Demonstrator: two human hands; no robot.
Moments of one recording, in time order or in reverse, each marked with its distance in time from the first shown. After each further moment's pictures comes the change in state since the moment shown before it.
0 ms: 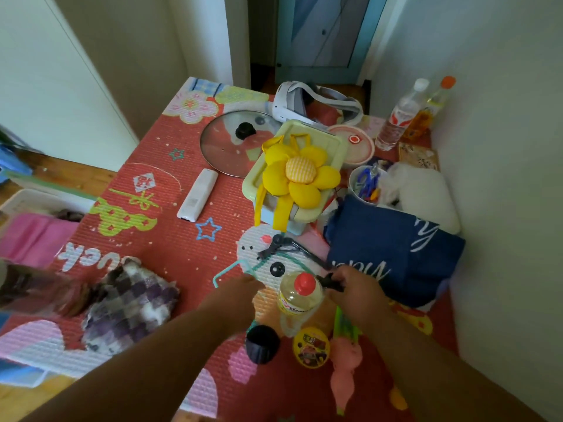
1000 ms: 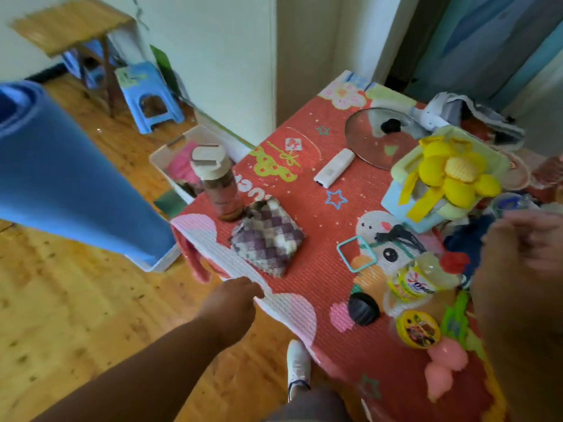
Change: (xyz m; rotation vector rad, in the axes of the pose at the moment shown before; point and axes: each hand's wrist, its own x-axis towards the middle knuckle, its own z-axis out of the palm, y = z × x) left_hand -0.212 -0.121 0.074 -0.181 0.415 -0.282; right_hand -0.110 -0.153 -0.040 0.559 0.666 -0.345
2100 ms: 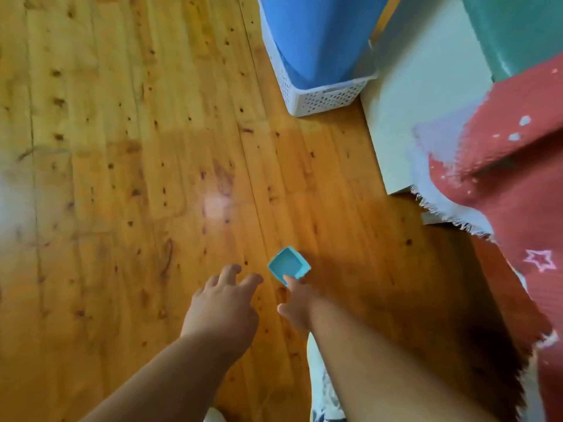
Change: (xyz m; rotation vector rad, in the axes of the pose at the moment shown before) left_hand -0.153 -0.471 0.442 -0.279 -0.004 -0.924; right_hand -0.660 0.379 0.552 -1.044 -2.009 -0.021
